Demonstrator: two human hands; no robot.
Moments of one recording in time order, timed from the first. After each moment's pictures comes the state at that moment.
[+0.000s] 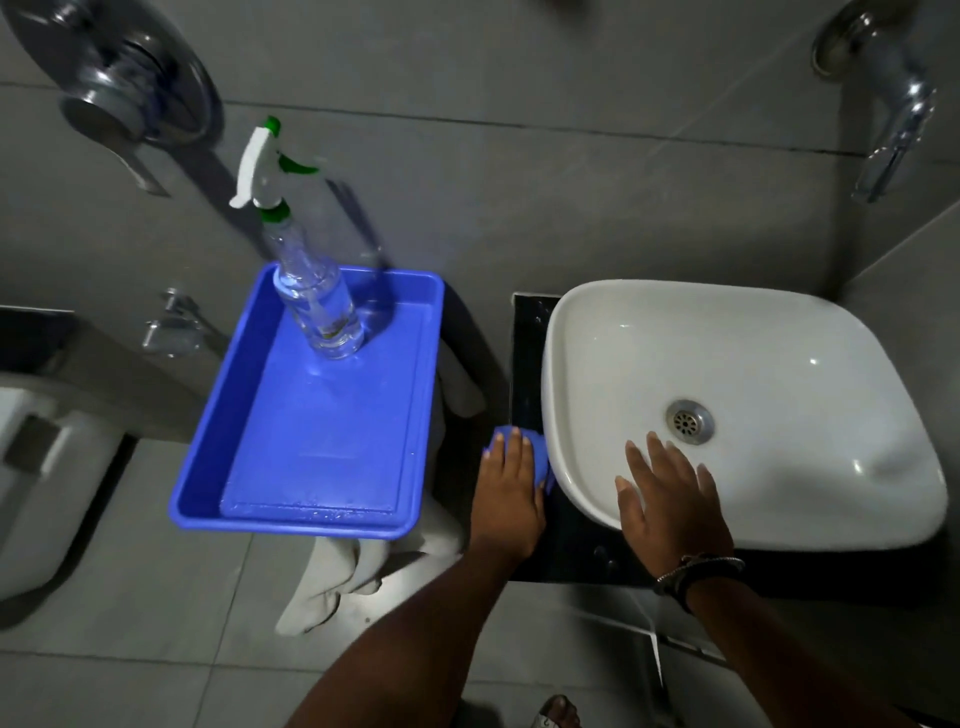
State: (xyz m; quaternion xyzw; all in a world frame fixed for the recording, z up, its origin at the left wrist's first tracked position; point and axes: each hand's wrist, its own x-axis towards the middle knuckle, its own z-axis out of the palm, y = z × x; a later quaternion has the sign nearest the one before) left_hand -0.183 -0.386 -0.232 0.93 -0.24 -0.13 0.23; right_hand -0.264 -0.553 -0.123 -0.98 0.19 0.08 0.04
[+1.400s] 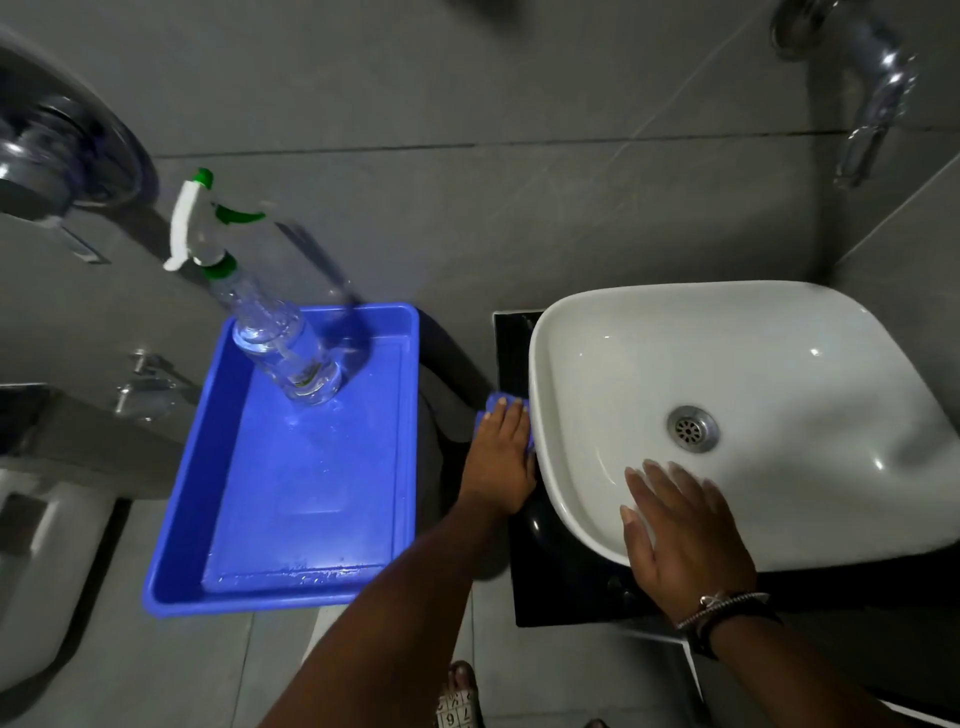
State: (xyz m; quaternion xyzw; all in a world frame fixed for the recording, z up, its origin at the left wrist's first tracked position) left_hand -0.088 -0.409 -0.230 0.91 -0.34 -0.12 0.21; right_hand -0.266 -0.554 -0.126 -0.98 0.18 0.07 0.03
